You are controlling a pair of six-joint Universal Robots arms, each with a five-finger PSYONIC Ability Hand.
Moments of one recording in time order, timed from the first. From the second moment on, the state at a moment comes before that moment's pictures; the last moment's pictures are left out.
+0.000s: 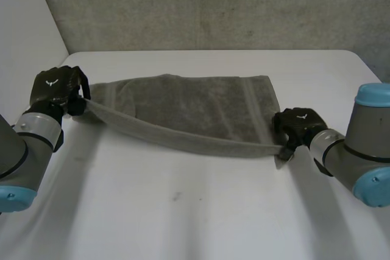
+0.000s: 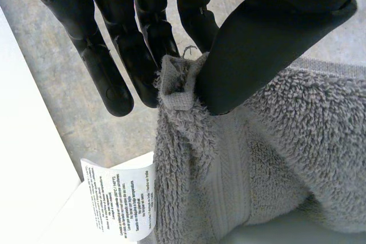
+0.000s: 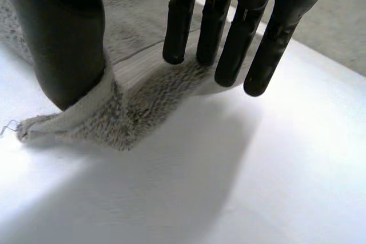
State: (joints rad) left arm 4.57 -1.84 -1.82 3.68 -1.47 3.19; right arm 1.82 -0.97 1.48 -0.08 1.36 2.84; left_hand 1.20 1.22 1.22 1.22 1.03; right_hand 0.64 0.63 0.64 0.64 0.47
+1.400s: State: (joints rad) left arm 4.57 -1.63 -1.97 3.66 -1.41 3.19; right arm 1.75 -1.27 1.67 -0.19 1.14 2.04; left_hand 1.20 1.22 1.22 1.22 1.03; right_hand 1.33 1.33 1.34 1.34 1.17
